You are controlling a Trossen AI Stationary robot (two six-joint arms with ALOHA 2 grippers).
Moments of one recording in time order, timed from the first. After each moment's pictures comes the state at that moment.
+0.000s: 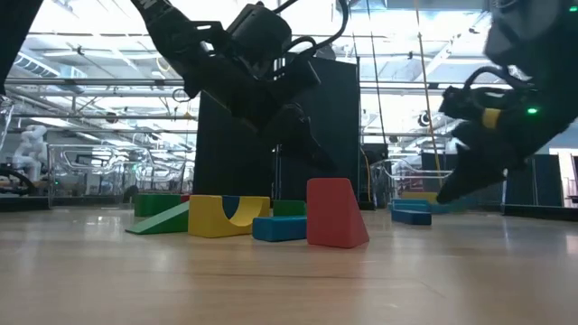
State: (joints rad) left arm 0.03 1.86 1.00 0.27 -0.11 0.23; right arm 0.43 1.46 0.51 -0.23 0.73 1.03
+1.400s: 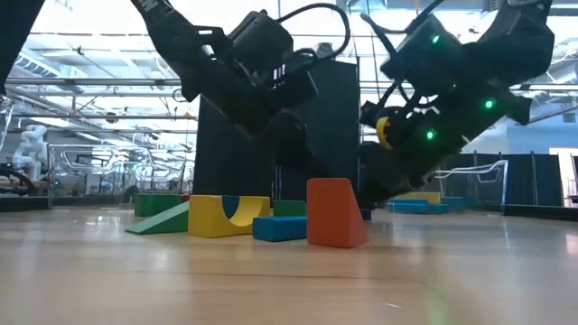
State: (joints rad) left arm 0.03 1.88 1.00 0.21 -0.07 0.13; right arm 0.20 1.77 0.66 0.28 0.63 0.56
